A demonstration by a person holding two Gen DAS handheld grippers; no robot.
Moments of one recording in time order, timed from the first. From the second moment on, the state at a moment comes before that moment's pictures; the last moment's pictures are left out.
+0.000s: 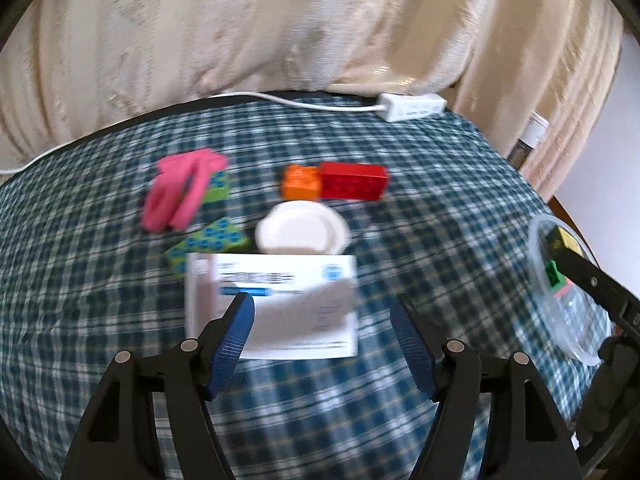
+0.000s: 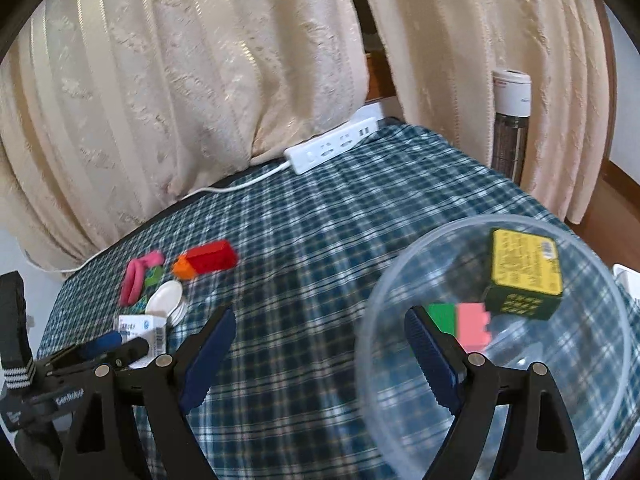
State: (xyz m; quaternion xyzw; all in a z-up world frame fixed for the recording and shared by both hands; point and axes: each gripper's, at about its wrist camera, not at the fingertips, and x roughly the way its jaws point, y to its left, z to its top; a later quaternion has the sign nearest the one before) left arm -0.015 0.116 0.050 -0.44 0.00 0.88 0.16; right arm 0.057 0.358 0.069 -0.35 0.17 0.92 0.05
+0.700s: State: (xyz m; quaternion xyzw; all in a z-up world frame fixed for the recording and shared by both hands) left arm -0.026 0.034 0.044 -0.44 -0.05 0.89 0.08; right arm 0.013 0.256 0.065 -0.36 0.08 0.93 -0.07
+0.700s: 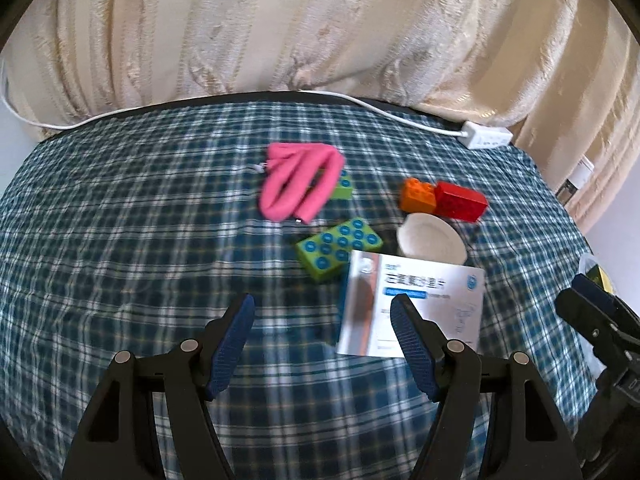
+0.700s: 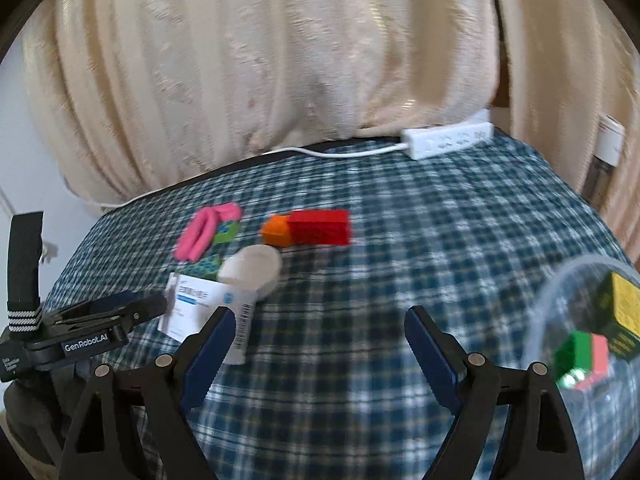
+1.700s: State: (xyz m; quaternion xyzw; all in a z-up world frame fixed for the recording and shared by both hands) left arm -0.033 -0.018 0.019 -0.47 -0.09 0.88 0.00; right arm -0.046 0.149 0.041 -0.38 -0.06 0.88 -0.27
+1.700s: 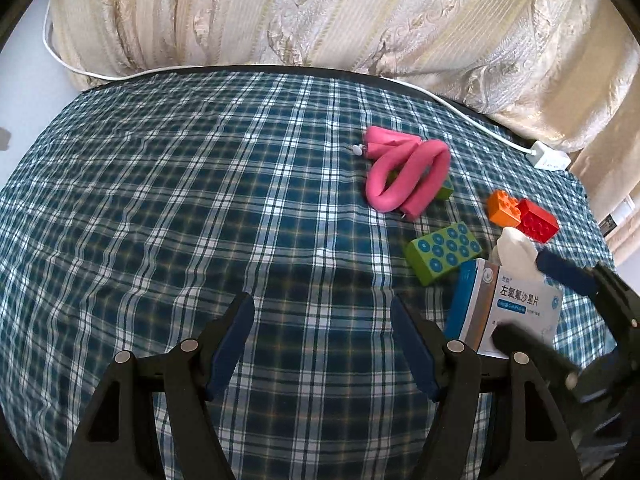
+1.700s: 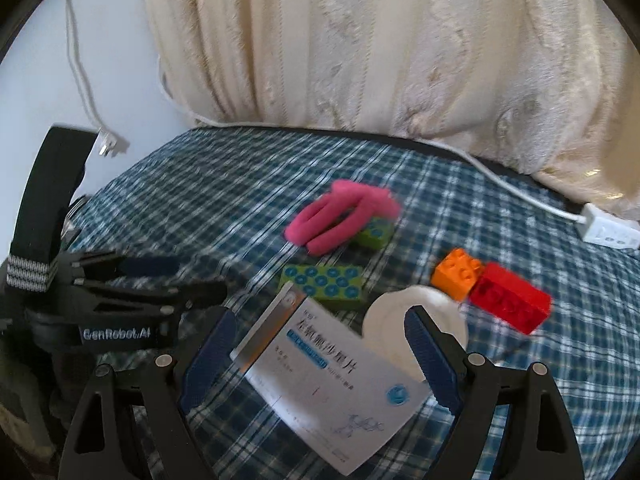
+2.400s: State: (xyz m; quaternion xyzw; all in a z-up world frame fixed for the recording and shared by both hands) left arm -0.031 -0.015 0.020 -0.46 -0.09 0.88 0.00; right arm -0.027 0.155 0.030 -0.40 -0.07 0.87 -0.28
